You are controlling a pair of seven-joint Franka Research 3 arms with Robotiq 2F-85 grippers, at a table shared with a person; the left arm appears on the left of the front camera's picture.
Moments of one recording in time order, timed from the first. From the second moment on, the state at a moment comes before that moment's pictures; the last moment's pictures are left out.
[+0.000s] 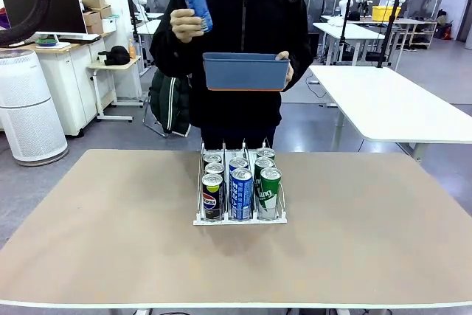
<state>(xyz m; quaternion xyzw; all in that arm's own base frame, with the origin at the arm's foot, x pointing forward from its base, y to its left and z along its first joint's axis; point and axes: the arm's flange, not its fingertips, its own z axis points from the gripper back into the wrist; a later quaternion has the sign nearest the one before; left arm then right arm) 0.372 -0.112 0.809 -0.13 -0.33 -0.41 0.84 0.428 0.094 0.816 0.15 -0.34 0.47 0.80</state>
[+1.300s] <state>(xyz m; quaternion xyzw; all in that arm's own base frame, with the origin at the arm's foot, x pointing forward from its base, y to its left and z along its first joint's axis) 0.372 -0.112 0.809 -0.13 -0.33 -0.41 0.84 0.428 0.094 0.816 0.15 -0.34 0.47 0.80</state>
